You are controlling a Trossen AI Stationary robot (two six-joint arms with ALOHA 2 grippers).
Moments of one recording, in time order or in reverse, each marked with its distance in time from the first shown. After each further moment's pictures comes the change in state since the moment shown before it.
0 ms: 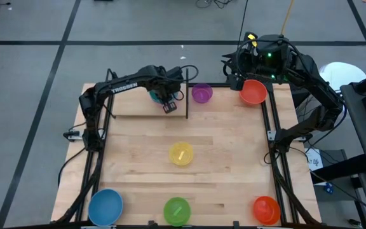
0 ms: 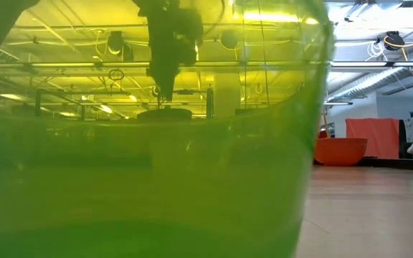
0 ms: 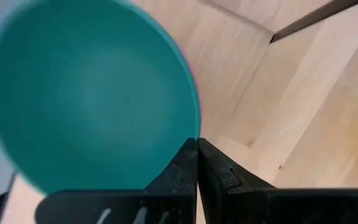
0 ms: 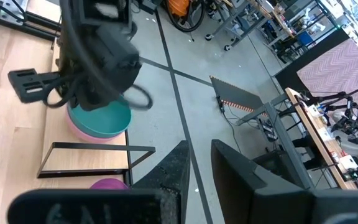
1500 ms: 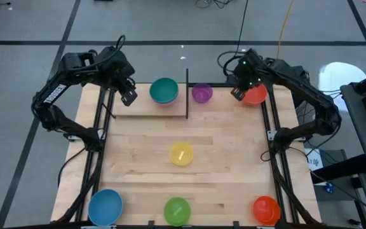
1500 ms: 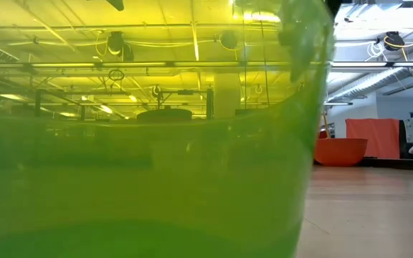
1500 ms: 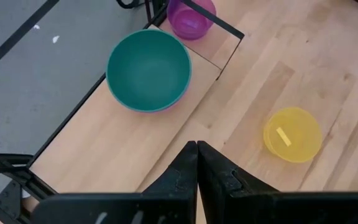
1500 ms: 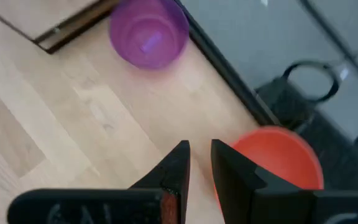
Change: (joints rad) left arm -0.020 -0.481 0.173 -0.316 0.025 -0.200; right arm -0.409 -0.066 -0.628 -0.126 -0.196 0.516
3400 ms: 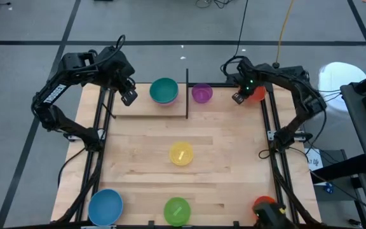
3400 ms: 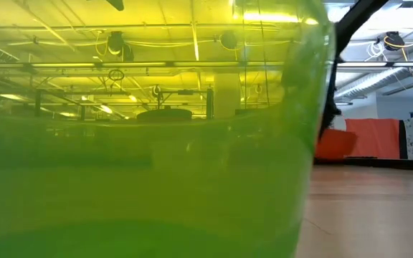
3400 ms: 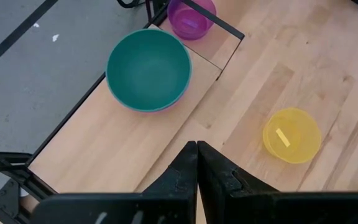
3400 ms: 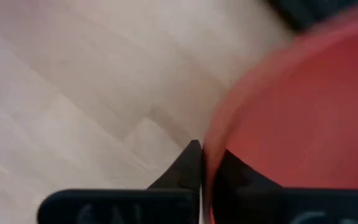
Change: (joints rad) left arm 0.000 0.000 0.000 0.000 0.000 -0.017; right arm -0.237 0.233 -0.288 0.233 -0.086 -0.107
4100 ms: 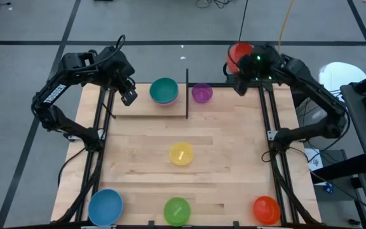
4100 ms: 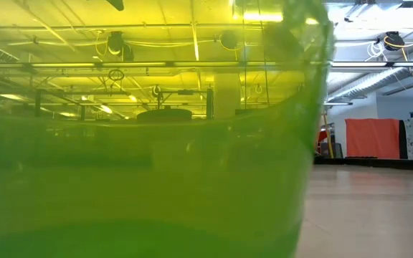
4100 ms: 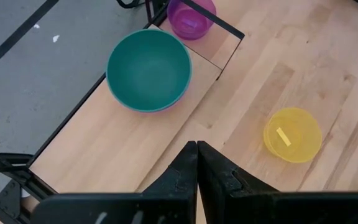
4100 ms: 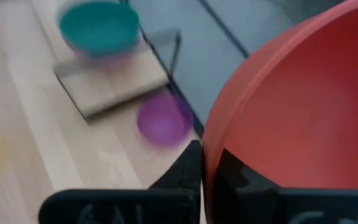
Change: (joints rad) left arm 0.000 0.000 0.000 0.000 -0.001 0.007; right arm 0.386 -0.294 0.514 -0.152 0.099 0.002
